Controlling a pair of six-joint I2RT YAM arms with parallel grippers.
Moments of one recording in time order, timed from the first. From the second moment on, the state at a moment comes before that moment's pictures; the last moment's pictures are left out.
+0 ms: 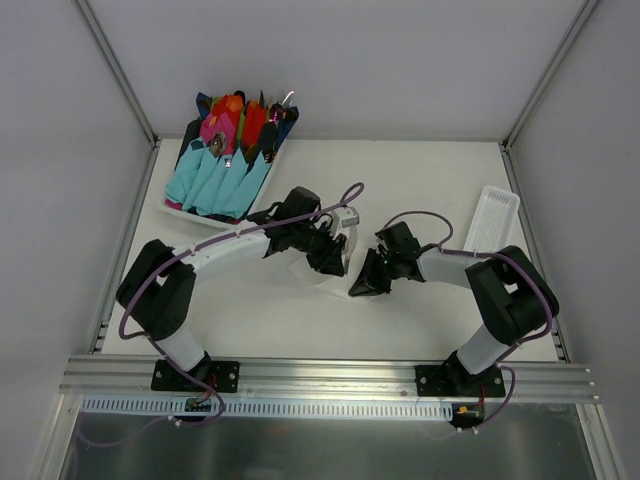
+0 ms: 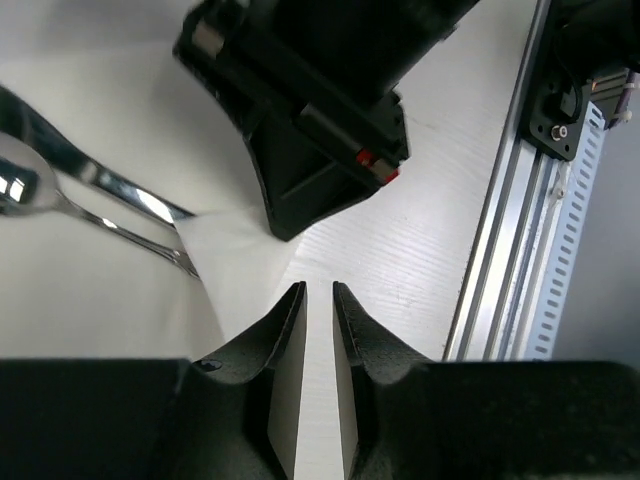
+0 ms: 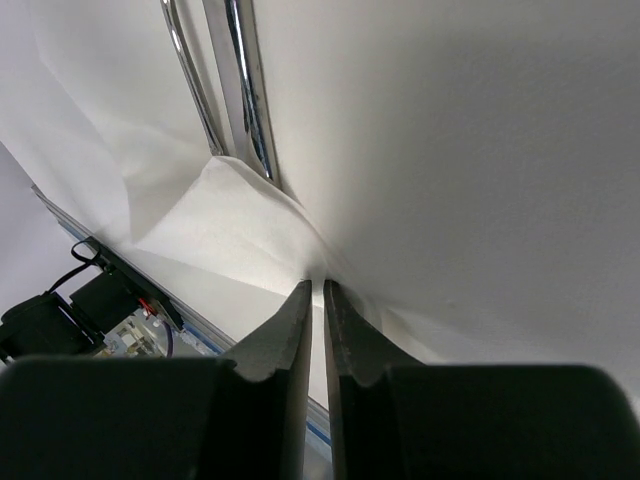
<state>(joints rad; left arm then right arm) -0.71 1.62 1.12 -0.30 0.69 0.08 0.53 1.63 0.70 -0.14 -0.48 0.84</state>
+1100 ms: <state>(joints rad) -0.67 1.89 1.11 -0.27 0.62 -0.21 0.52 1.65 0.76 -0.26 -0.46 0.73</state>
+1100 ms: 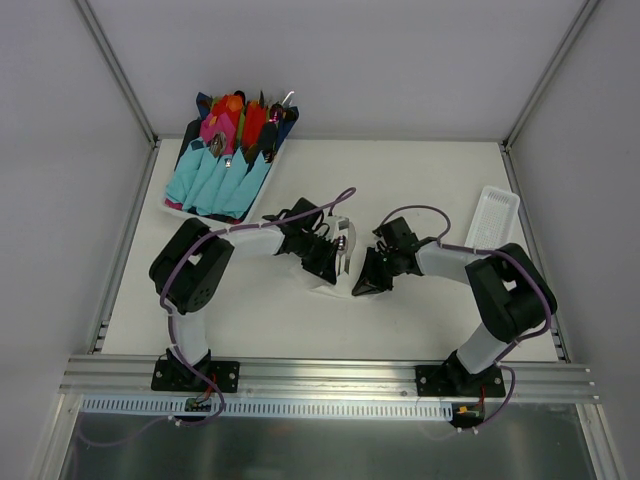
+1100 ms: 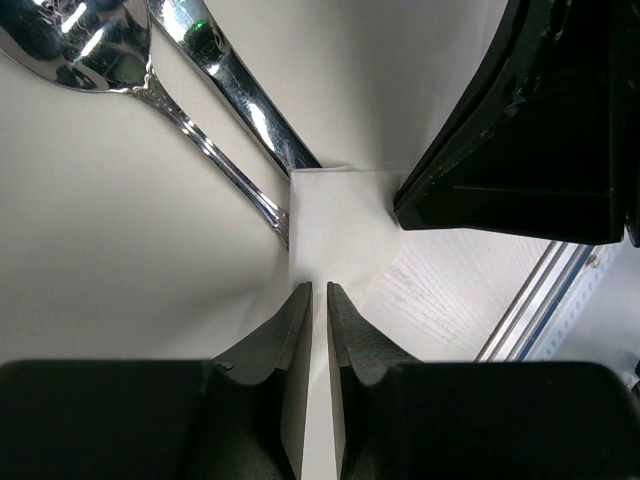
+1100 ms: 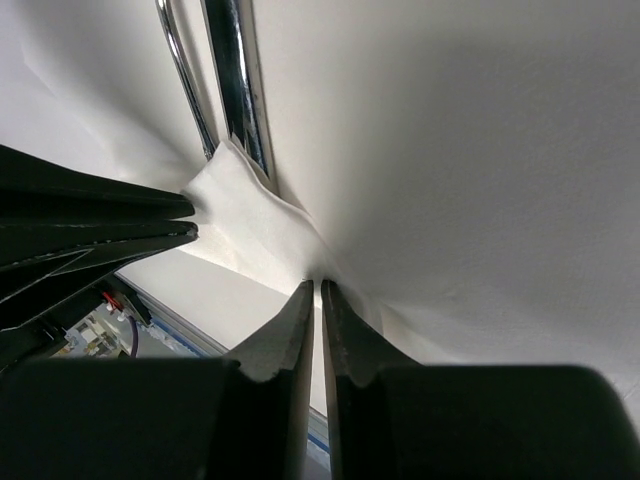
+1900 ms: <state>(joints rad) -0.67 1.93 1.13 -0.29 0.59 -0.21 0.52 1.65 0.82 -0.36 -0.43 0.65</state>
